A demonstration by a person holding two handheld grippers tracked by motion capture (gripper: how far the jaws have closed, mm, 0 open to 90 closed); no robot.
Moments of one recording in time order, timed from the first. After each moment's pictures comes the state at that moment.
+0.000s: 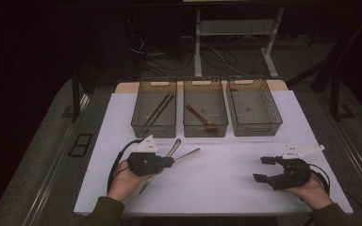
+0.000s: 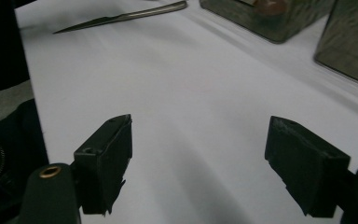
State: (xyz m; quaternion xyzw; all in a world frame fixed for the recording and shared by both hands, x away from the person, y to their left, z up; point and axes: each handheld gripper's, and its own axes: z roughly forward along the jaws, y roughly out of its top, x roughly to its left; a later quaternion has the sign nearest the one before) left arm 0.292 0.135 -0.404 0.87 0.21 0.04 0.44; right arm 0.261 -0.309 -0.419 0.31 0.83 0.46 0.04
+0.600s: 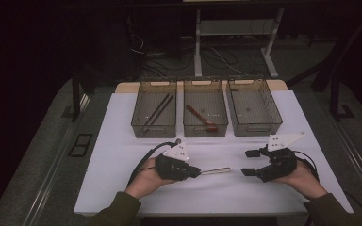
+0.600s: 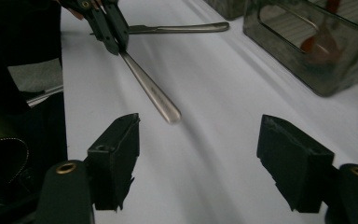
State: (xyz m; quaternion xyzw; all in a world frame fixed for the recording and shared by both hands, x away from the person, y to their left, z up) left arm 0.294 0.064 -0.402 0.90 0.08 -0.02 0.42; right arm 0.286 -0.272 -0.395 0.23 0.86 0.46 0.02
